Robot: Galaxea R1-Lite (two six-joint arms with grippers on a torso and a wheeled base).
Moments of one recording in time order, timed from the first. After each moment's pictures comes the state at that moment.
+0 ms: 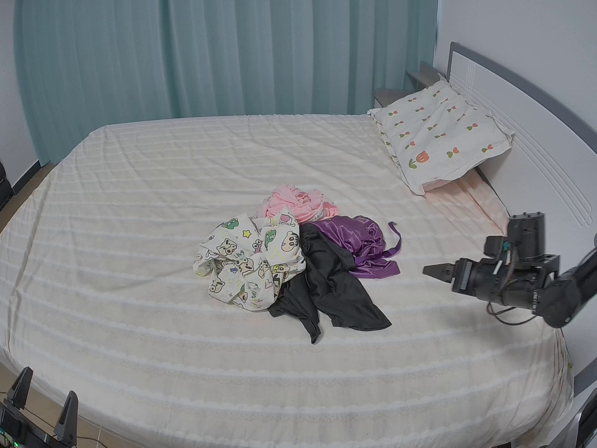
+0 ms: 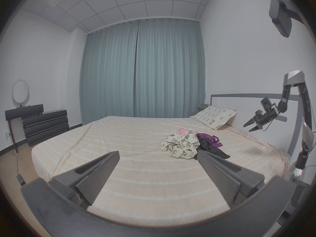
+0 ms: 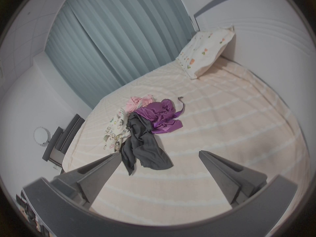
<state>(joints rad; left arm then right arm) 0.00 0.02 -0.02 0.00 0.00 -0.02 0.24 1.80 -0.60 -0.67 0.11 0.43</state>
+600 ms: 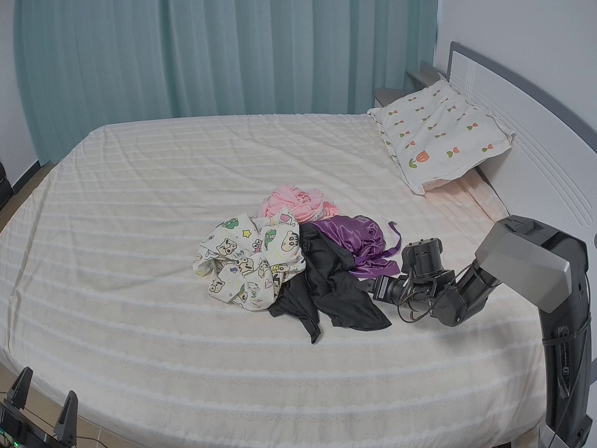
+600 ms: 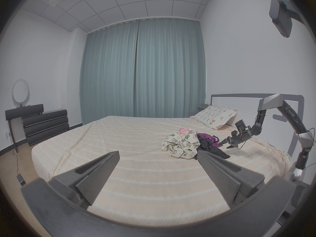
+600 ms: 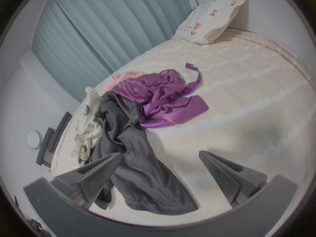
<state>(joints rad) 0.00 0.02 -0.02 0.00 0.00 -0.02 0.37 2.45 -1.14 -0.70 0.00 0.53</state>
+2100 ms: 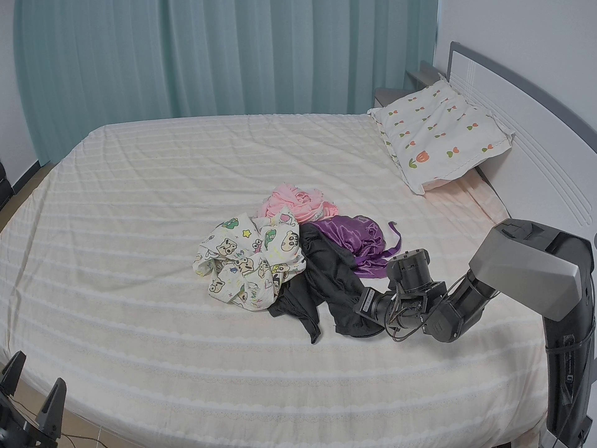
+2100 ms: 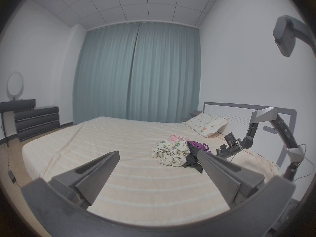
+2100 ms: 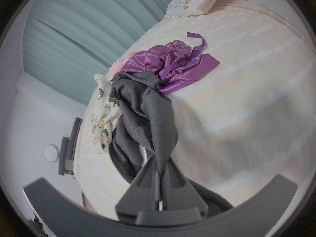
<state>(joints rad) -0.01 0.11 -0.13 0.00 -0.08 -0.08 0.47 2.40 -1.05 -0.68 0.08 0.79</state>
